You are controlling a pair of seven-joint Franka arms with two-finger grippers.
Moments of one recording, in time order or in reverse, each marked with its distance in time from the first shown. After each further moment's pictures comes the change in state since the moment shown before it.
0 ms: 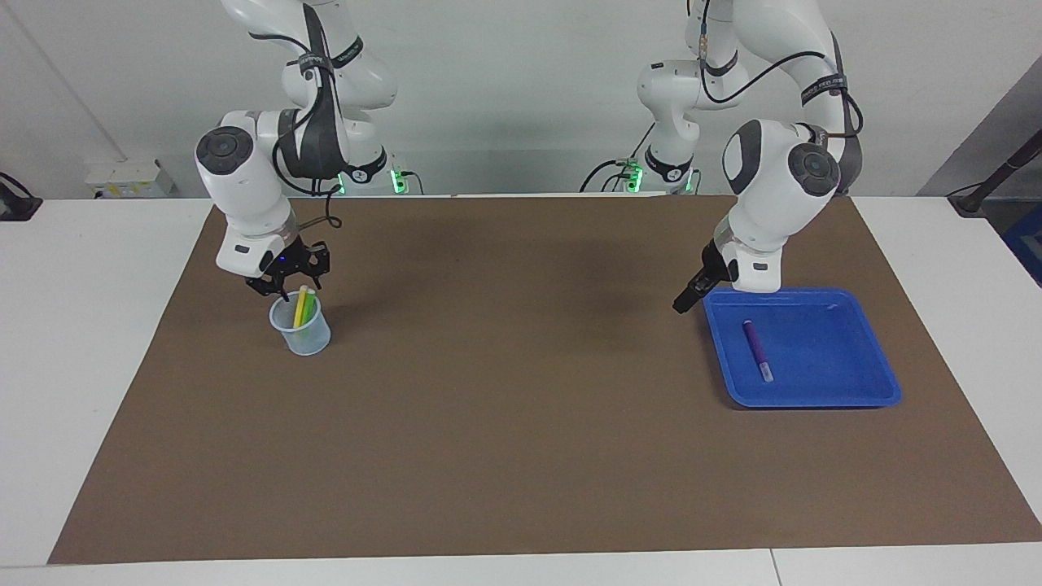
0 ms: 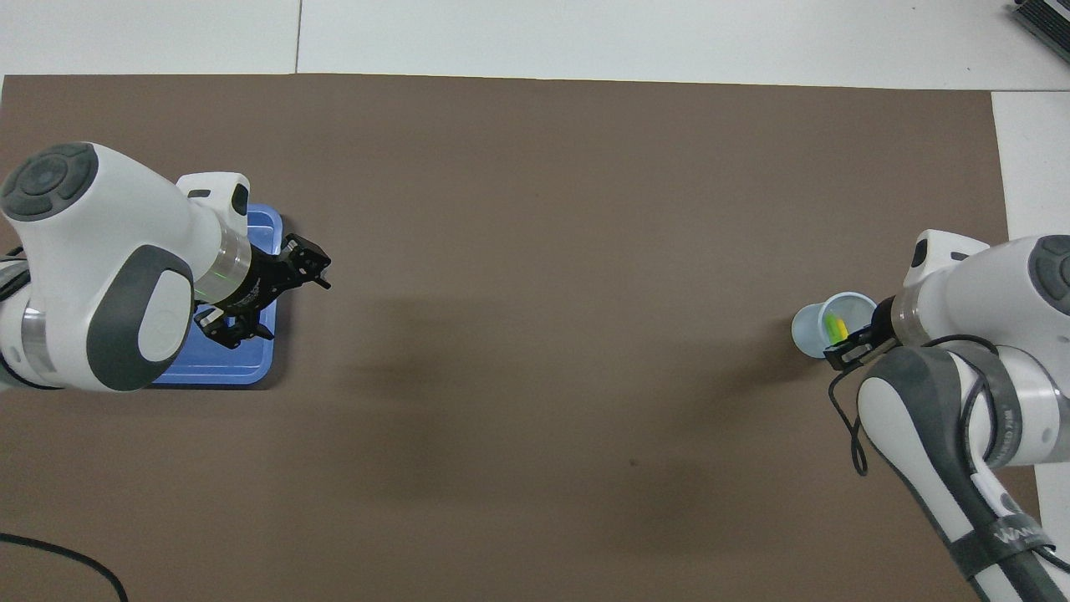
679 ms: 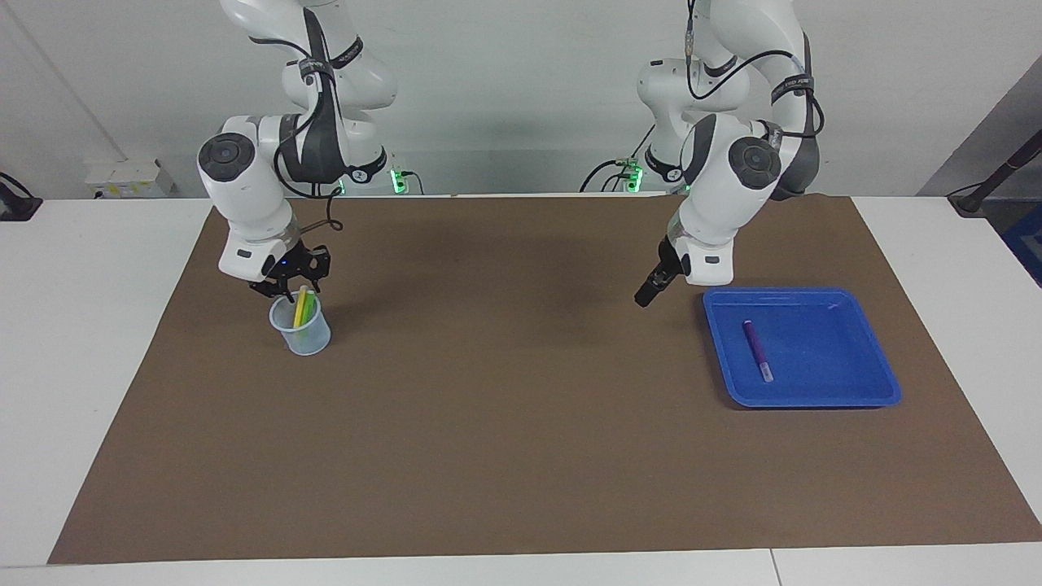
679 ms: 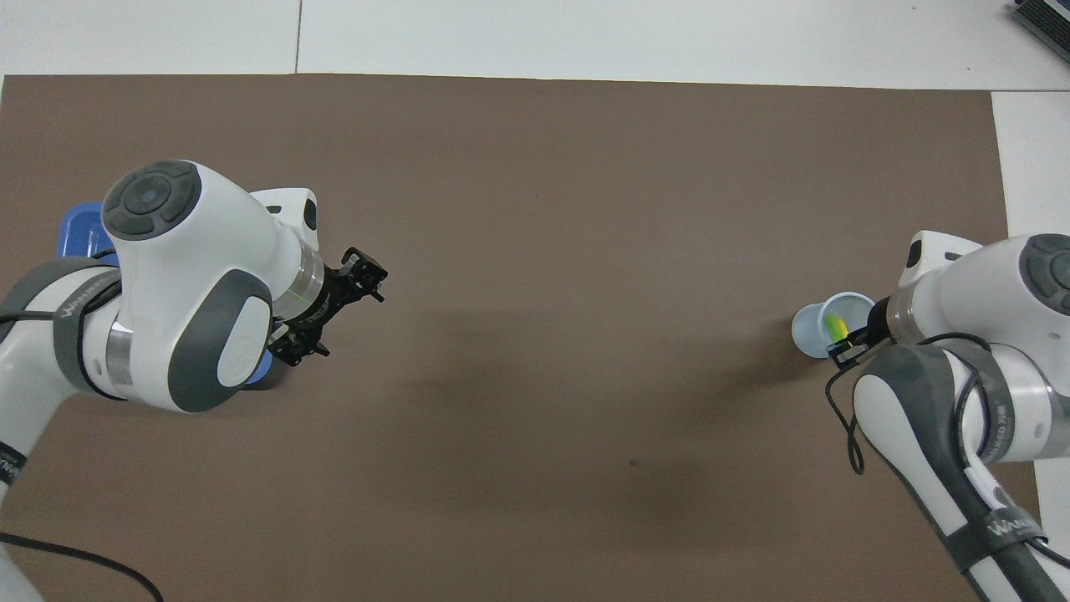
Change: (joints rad) left arm -0.131 0.000 -0.001 0.000 -0.002 0.001 -0.181; right arm 0.000 0.014 0.000 0.000 -0.009 0.005 0.000
